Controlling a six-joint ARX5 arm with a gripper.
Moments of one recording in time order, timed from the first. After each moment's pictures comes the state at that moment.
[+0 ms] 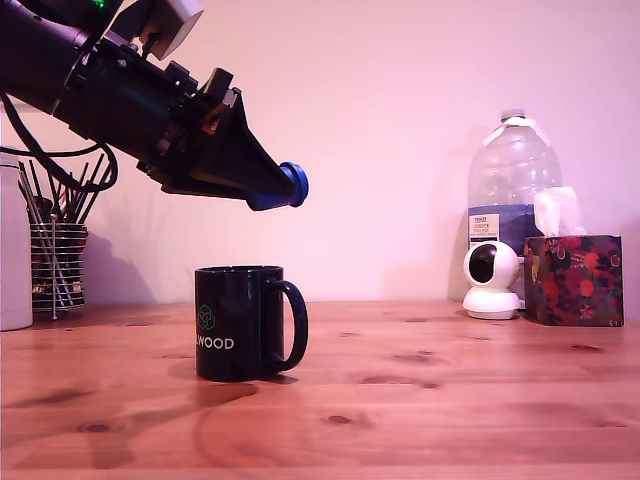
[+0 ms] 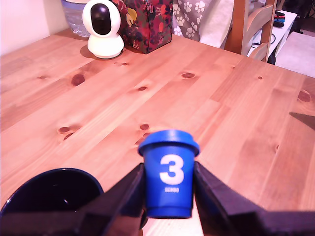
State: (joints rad) arm -0.55 1.41 0.73 0.24 0.43 0.11
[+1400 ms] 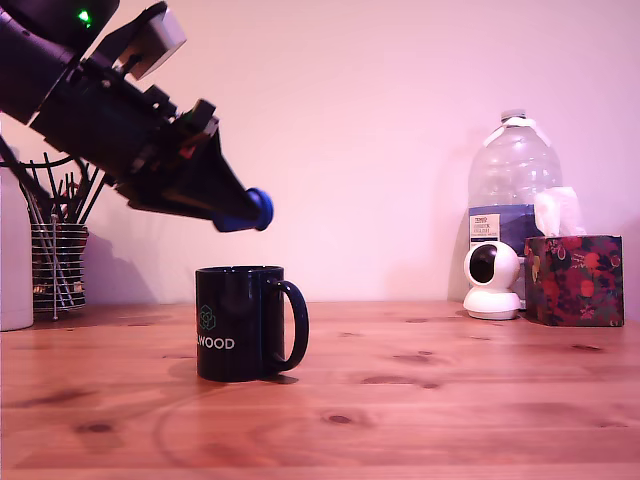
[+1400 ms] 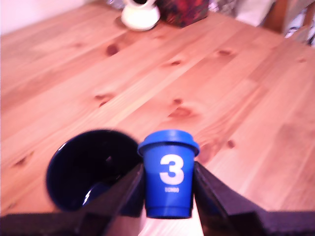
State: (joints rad) arm -0.48 1.41 0.73 0.15 0.35 0.11
